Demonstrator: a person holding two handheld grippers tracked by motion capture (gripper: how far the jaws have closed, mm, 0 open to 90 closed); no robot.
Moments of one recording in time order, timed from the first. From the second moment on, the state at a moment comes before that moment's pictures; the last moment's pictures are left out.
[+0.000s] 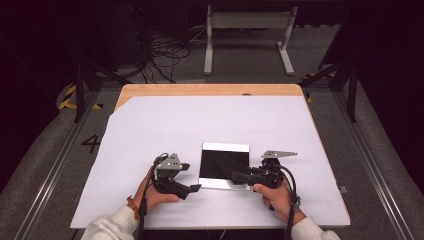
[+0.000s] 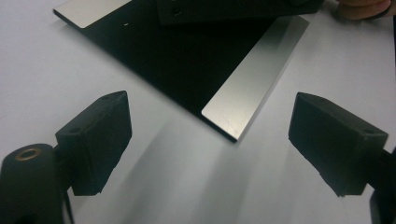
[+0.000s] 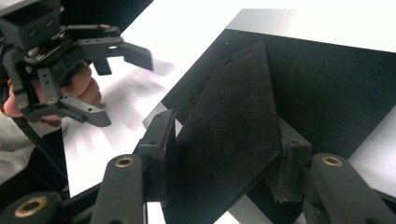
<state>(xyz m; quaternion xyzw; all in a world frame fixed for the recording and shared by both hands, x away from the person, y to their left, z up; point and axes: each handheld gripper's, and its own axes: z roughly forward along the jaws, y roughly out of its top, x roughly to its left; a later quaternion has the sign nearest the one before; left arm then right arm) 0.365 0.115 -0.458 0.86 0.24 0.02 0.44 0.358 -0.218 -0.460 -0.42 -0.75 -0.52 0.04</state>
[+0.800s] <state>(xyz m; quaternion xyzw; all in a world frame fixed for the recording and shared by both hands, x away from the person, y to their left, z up) 0.394 0.093 -0.463 0.87 0.25 0.00 0.42 0.346 -0.215 -0.450 -0.36 -0.77 -0.52 -0.01</state>
